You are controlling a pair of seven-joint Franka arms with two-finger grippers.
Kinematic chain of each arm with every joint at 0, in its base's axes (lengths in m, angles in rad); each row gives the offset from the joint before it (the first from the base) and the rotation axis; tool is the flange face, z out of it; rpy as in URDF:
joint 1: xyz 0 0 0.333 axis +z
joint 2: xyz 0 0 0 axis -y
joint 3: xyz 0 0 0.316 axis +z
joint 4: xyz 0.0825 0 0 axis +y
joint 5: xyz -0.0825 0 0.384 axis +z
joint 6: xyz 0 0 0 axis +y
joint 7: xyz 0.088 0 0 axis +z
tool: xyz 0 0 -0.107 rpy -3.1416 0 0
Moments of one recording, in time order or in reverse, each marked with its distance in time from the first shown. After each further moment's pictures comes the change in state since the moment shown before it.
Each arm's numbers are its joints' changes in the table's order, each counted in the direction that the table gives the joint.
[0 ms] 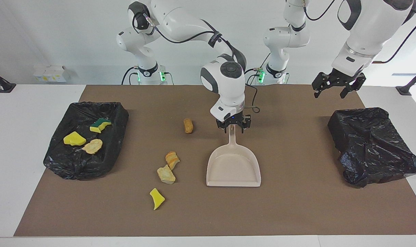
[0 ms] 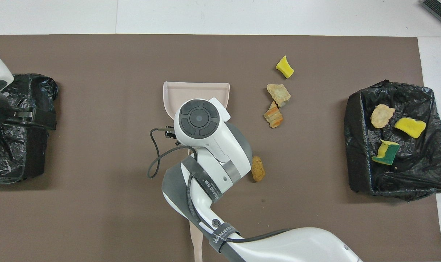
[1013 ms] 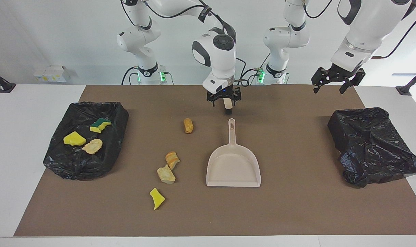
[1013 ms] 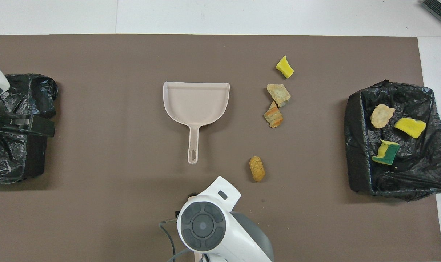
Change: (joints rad) left arm -0.001 0.036 -0.017 0.004 -0.001 0.040 0.000; right arm 0.183 0.470 0.012 0.606 0.018 0.032 -0.001
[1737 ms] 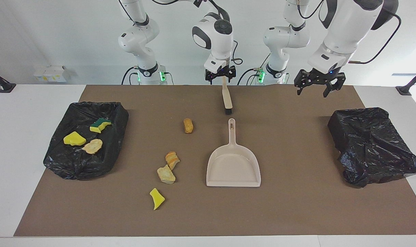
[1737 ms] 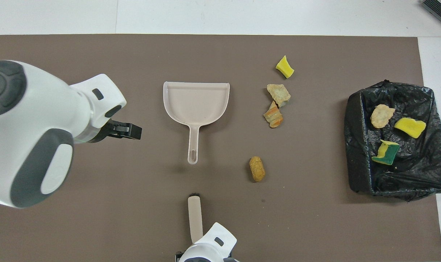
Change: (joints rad) left arm -0.234 -0.059 -0.023 0.195 -0.032 -0.294 0.178; right arm 0.154 0.083 0.001 0.213 0.064 -0.089 -0.096
